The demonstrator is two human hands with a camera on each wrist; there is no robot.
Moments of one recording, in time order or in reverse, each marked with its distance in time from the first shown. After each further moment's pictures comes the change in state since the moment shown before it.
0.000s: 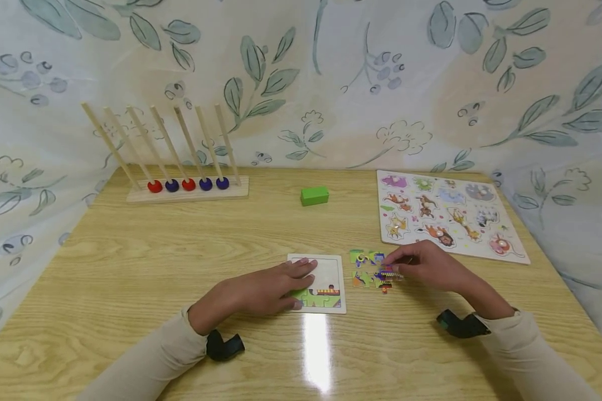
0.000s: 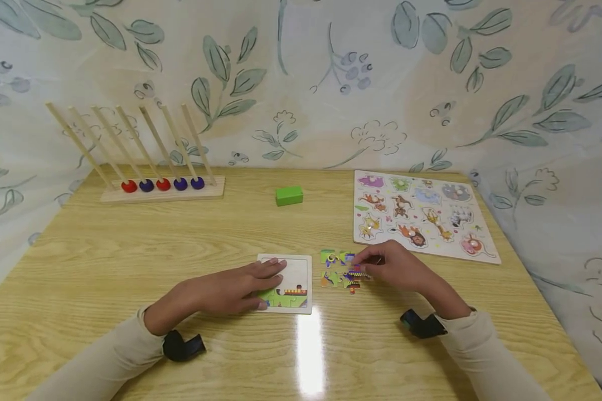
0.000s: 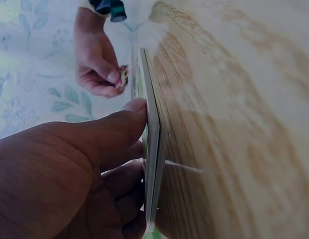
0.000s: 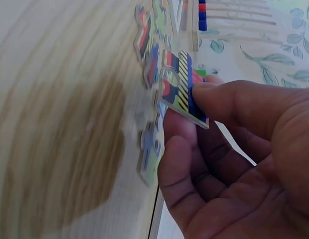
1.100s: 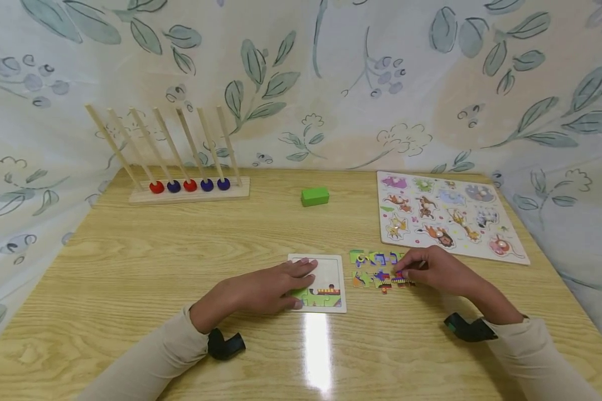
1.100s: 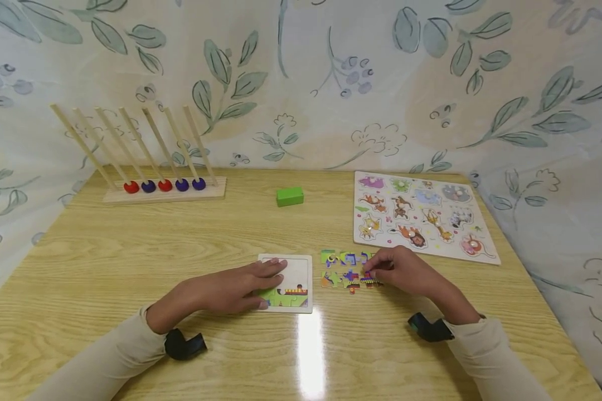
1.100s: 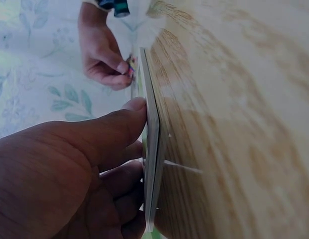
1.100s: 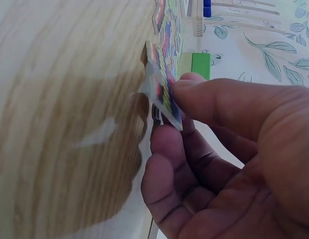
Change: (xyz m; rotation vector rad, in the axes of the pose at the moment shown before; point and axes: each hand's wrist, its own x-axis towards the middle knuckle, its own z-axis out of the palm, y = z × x) left_hand 0.002 0.000 0.000 0.001 0.004 0.010; right_hand -0.013 0.017 -0.006 -0.020 -0.015 -0.028
